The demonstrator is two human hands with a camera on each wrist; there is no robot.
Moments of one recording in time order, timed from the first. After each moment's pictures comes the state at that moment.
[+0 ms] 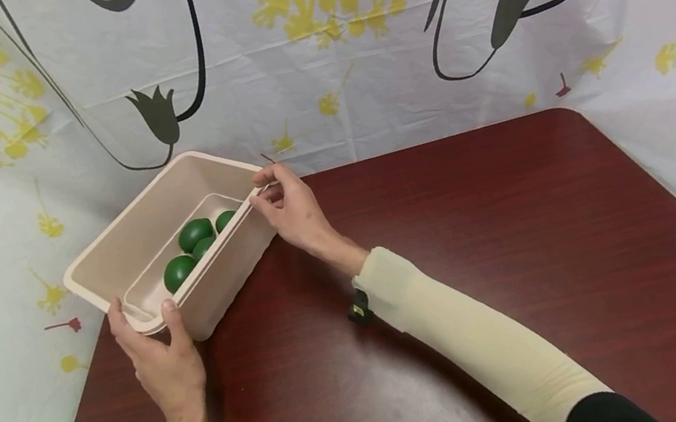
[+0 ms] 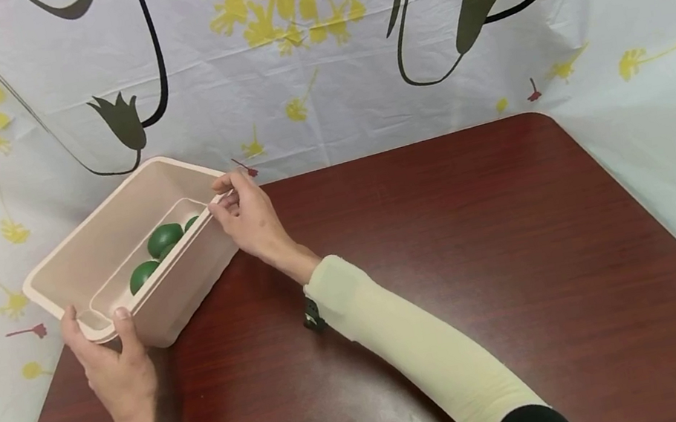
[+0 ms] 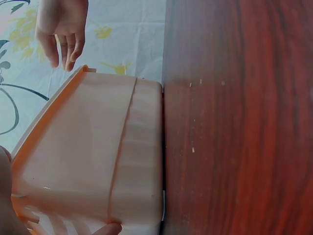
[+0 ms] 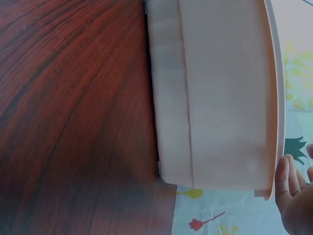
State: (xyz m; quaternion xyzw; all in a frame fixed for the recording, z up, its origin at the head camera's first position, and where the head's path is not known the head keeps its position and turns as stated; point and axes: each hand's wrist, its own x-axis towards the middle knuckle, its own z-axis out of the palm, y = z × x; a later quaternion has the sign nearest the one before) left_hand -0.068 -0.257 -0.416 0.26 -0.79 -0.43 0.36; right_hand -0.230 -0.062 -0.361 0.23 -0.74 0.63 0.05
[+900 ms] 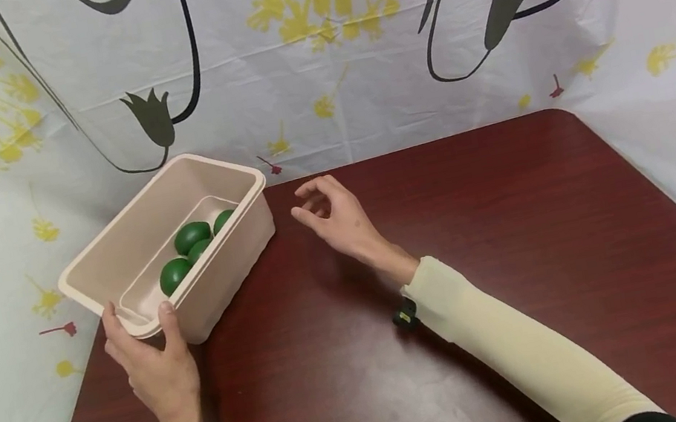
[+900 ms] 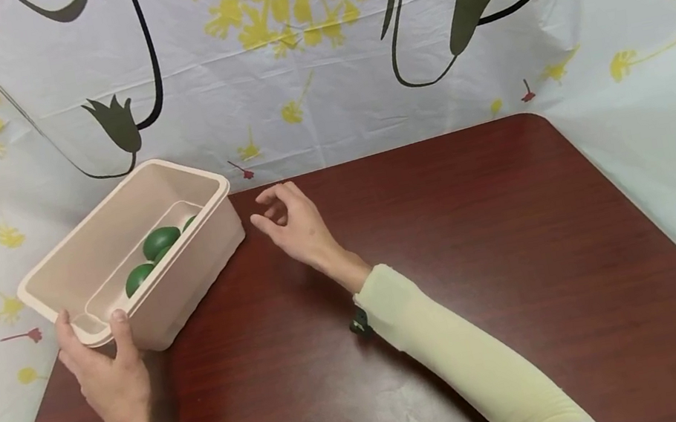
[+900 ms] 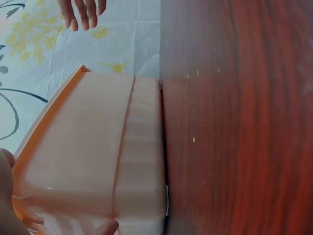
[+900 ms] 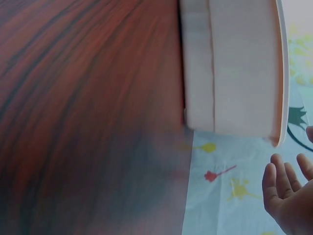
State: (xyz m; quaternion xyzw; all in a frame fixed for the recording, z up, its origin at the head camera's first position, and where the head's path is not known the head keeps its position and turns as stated) left_hand -0.065 -0.254 -0.413 0.28 -0.79 -0.41 0.35; right_hand -0.224 0.004 -0.389 0.21 -0.77 0.59 0.06
